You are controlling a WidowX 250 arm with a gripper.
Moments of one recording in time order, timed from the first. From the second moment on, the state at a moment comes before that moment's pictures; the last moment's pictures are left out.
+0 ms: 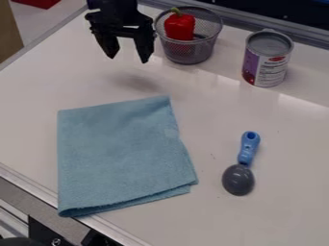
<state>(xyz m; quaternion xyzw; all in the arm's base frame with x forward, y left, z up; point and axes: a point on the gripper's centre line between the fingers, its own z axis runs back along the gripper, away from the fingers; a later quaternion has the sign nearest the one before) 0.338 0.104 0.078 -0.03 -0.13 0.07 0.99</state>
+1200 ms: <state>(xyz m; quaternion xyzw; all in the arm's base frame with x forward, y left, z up) 0.322 -0.012 0.093 0.05 -0.10 -0.43 0.90</state>
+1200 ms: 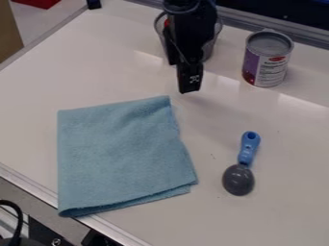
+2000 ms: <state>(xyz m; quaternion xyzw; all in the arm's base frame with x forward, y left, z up) 0.288 -0.072 0.075 0.07 -0.03 -0.82 0.56</state>
